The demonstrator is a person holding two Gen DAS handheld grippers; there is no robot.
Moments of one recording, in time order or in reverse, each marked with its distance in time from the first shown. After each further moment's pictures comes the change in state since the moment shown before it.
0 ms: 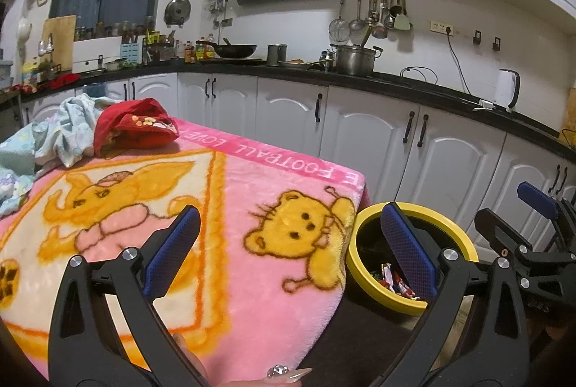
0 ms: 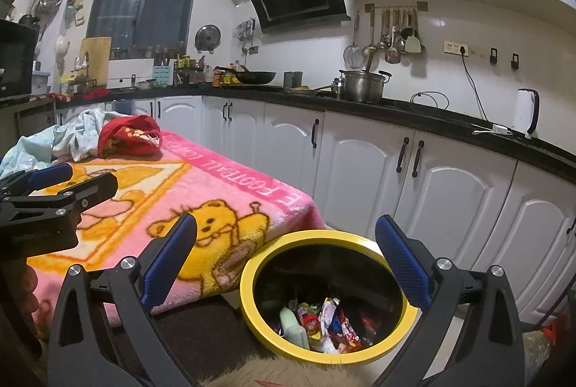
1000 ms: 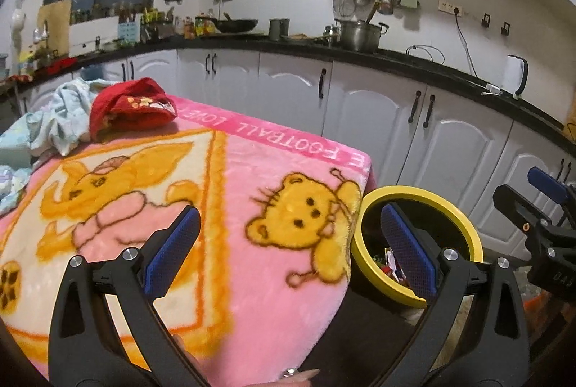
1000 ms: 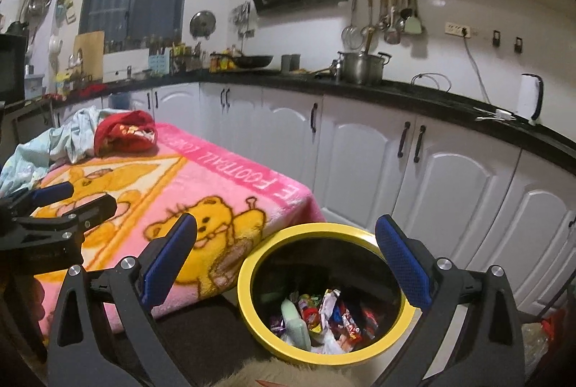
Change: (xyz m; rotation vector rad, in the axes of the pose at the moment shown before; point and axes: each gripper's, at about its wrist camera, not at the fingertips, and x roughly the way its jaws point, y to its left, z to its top) left arm 0.019 0.003 0.006 -0.002 0.104 0.009; right arm 0.015 -0.013 0.019 0.037 0.074 0.007
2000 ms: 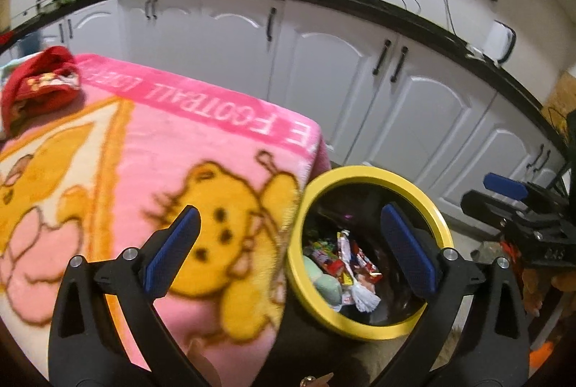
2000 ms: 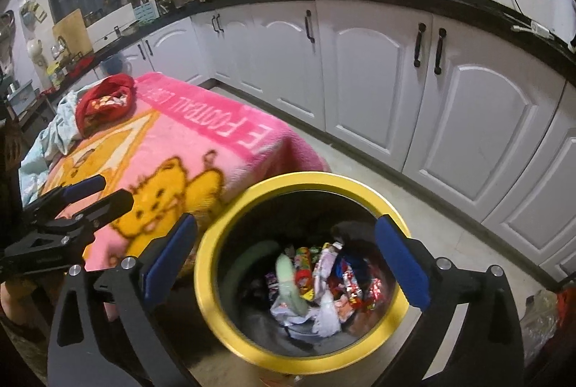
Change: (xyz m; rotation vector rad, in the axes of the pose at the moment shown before) left arm 0.114 -0.055 0.043 0.001 0.280 -0.177; right arm 0.111 -0.095 0.030 0.138 0.417 0.142
